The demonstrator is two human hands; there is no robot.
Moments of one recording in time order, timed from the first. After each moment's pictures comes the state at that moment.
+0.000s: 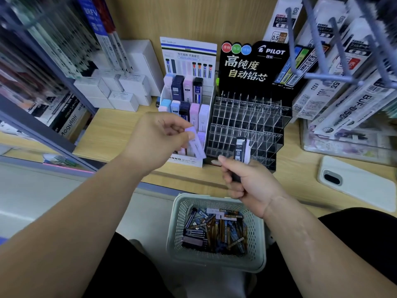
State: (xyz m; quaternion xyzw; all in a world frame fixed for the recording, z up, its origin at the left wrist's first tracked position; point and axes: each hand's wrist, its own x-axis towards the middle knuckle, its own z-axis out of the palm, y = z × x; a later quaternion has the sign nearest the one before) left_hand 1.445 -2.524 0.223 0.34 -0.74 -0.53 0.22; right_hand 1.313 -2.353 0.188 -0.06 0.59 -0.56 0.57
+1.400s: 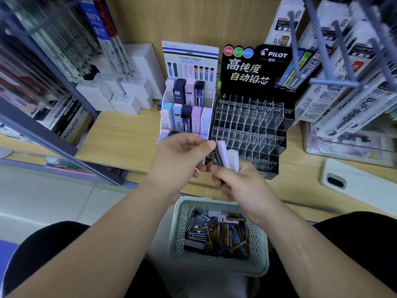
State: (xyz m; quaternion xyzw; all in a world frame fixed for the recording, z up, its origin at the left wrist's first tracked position) left_hand 1.432 -2.475 0.219 0.42 -0.60 -0.65 0.21; right_hand 1.331 -2.357 0.195 -0.23 0.64 -0.55 0.49
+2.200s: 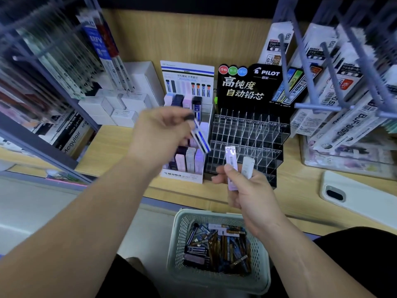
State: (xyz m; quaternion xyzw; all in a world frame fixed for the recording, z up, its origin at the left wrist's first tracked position) left_hand 1.414 -2.527 0.257 0.39 -0.67 -0.56 0.31; right_hand 1.320 -2.355 0.191 -0.13 0.64 -0.62 0.43
